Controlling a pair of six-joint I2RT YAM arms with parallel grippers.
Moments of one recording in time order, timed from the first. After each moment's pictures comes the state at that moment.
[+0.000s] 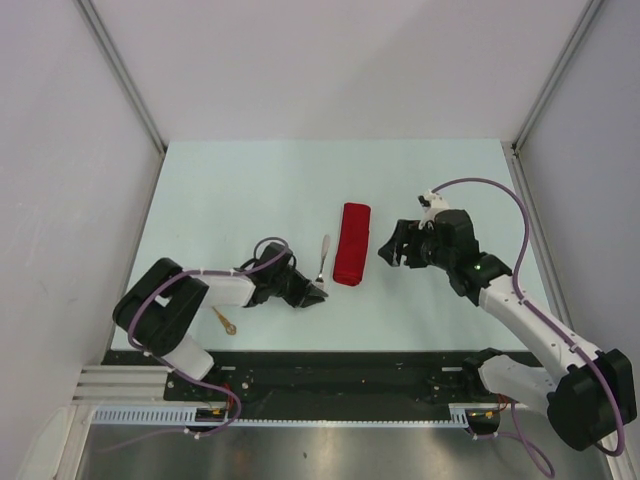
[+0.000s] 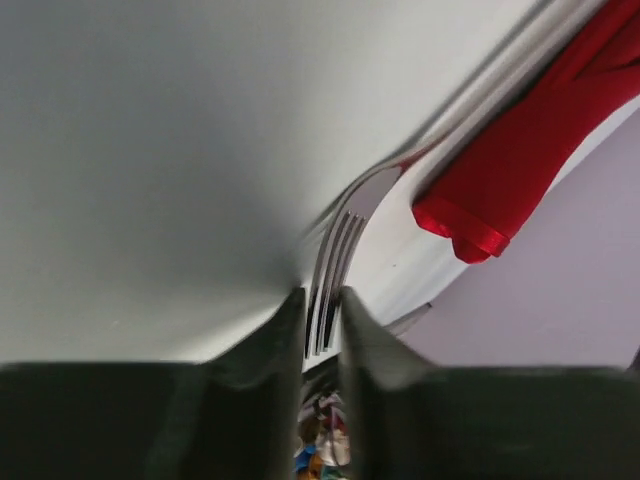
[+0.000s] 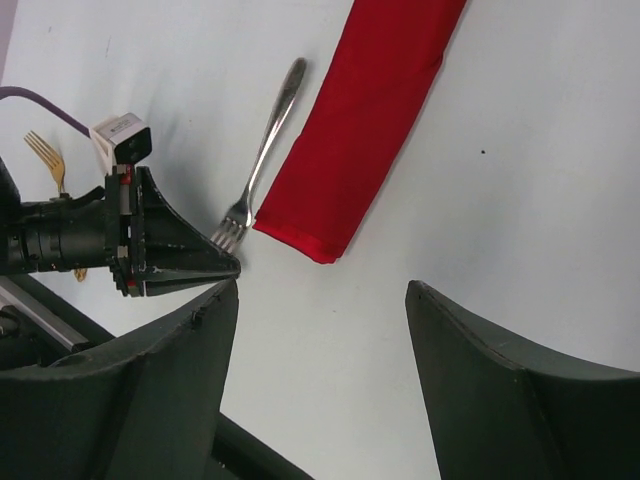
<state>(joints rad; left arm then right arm) -0.61 1.58 0.56 0.10 0.31 -1.50 0.44 1.05 0.75 -0.24 -0.19 0.44</state>
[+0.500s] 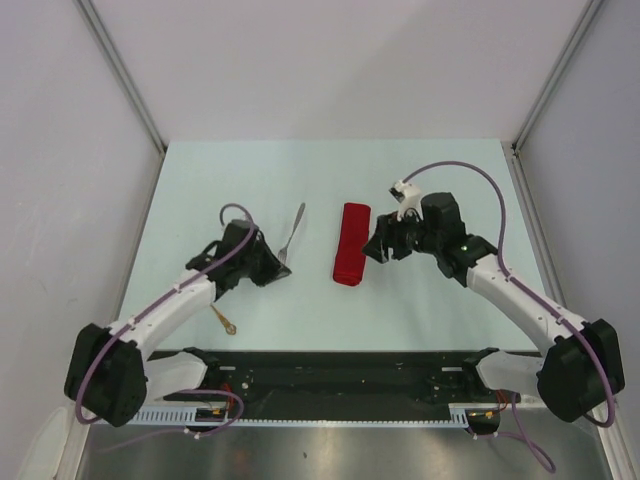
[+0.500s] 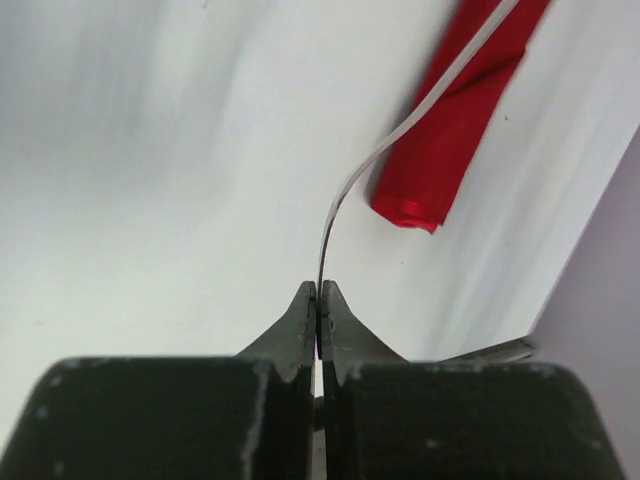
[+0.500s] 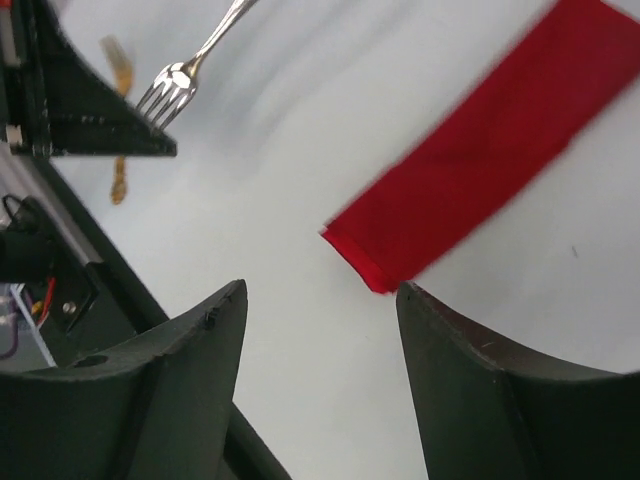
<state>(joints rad) -0.46 1.18 0.65 -0.32 0.13 -1.07 0.46 1.19 0.86 -0.21 -0.41 0.25</state>
